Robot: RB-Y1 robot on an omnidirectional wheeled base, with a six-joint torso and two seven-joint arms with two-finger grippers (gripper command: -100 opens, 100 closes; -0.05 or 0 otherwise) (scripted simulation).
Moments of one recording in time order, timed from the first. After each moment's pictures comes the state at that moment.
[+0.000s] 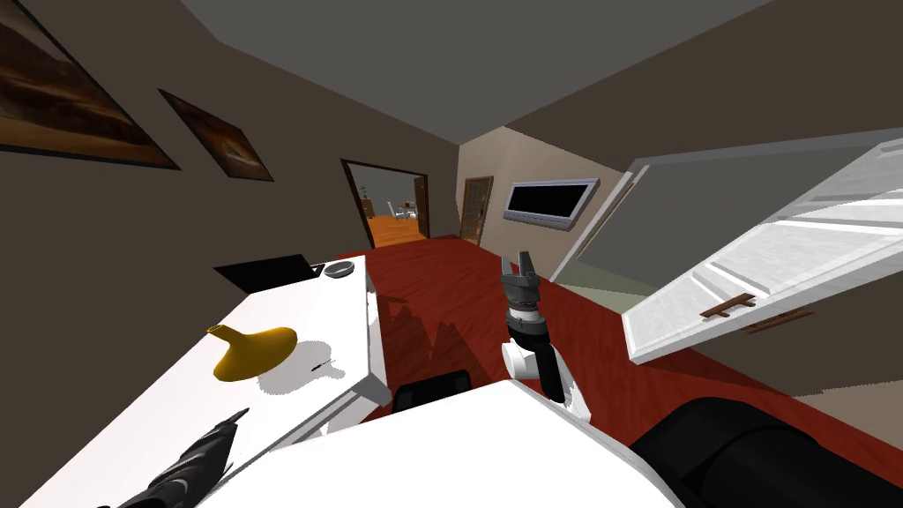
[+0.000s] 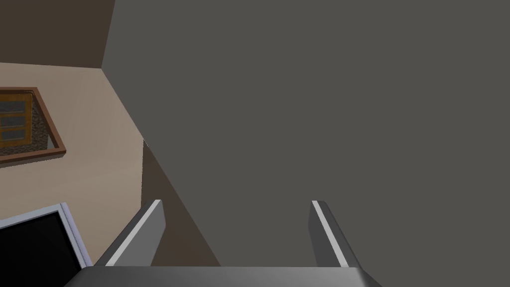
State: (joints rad) left arm 0.63 0.44 0.37 -1.65 0.59 0.54 -0.22; right arm 0.51 -0.04 0.00 -2.36 0.09 -0.59 -0.04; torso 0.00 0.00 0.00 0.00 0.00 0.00
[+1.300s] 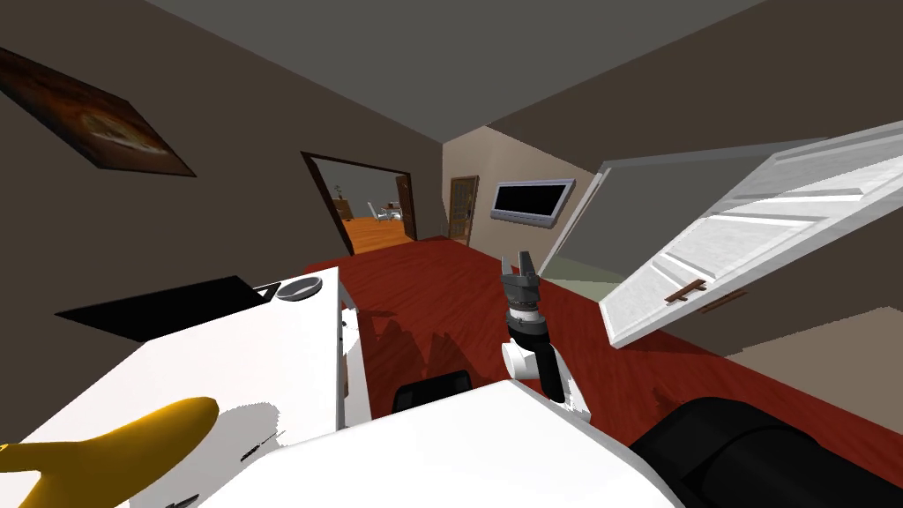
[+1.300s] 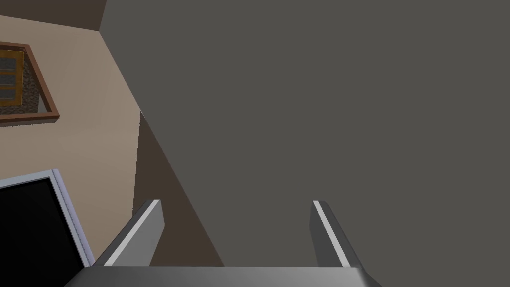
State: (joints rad) left arm 0.56 0.50 0.46 -1.37 0.72 0.90 -0.24; right arm 0.51 -0.04 0.00 -2.36 0.09 -0.59 -0.04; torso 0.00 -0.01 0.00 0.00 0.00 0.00
